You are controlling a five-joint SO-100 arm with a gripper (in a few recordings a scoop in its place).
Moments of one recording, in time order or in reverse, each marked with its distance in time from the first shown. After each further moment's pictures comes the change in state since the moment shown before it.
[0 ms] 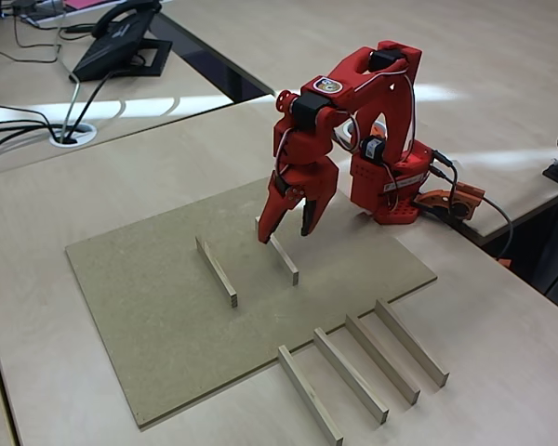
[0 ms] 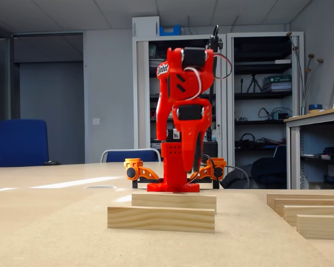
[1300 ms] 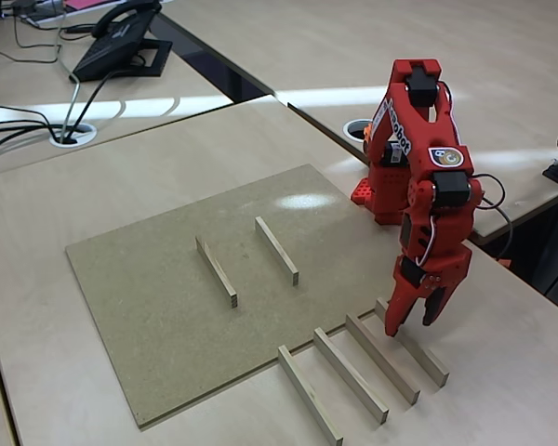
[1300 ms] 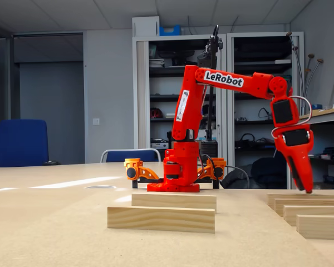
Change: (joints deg) arm -43.2 -22.4 -8.7 -20.7 41.0
